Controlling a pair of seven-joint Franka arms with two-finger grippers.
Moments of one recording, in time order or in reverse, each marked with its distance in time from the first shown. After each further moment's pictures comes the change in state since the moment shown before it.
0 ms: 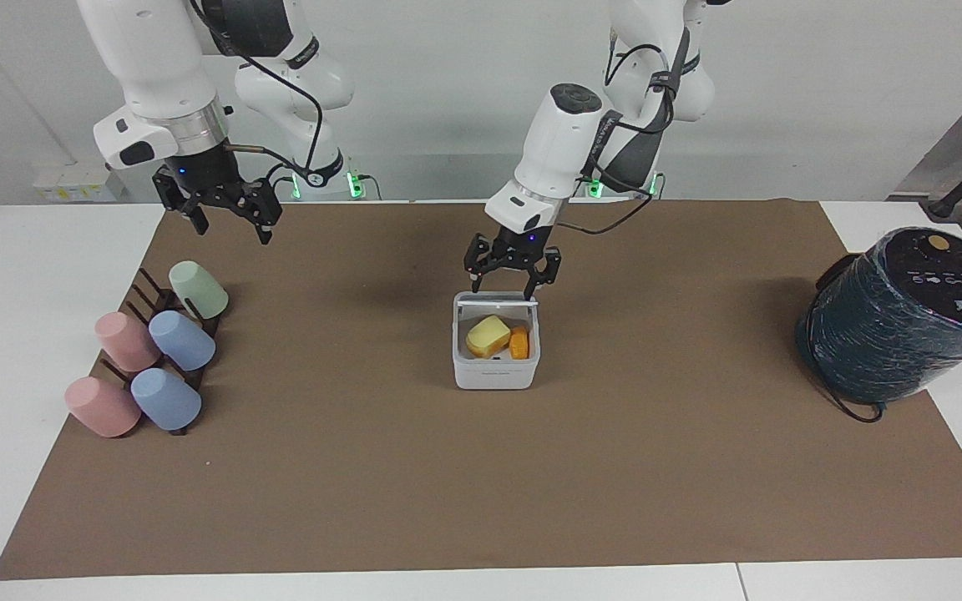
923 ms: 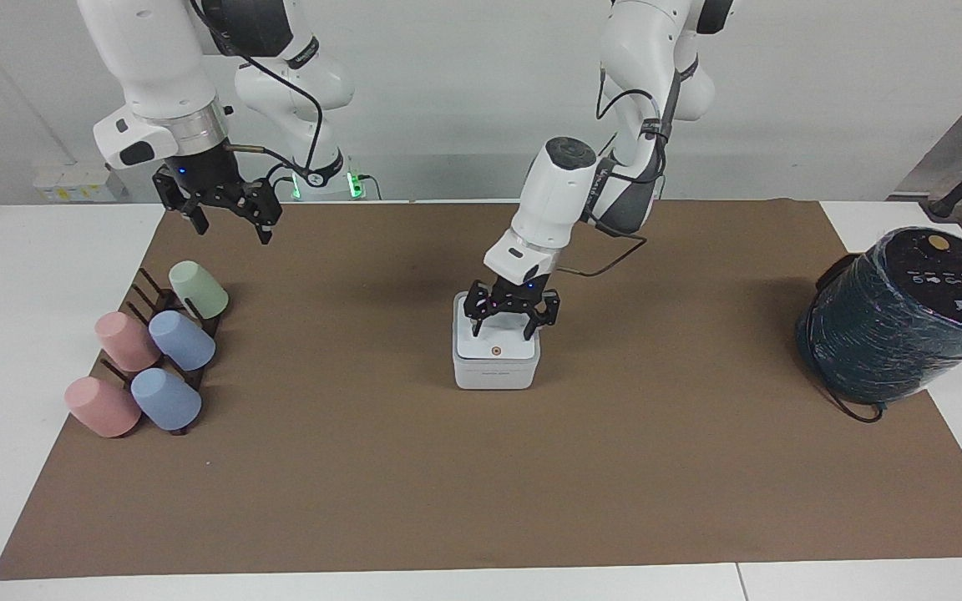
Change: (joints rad) left arm 0.032 0.167 0.005 0.103 0.029 0.071 0.004; right arm 0.000 0.000 0.000 0.000 0.000 0.000 0.000
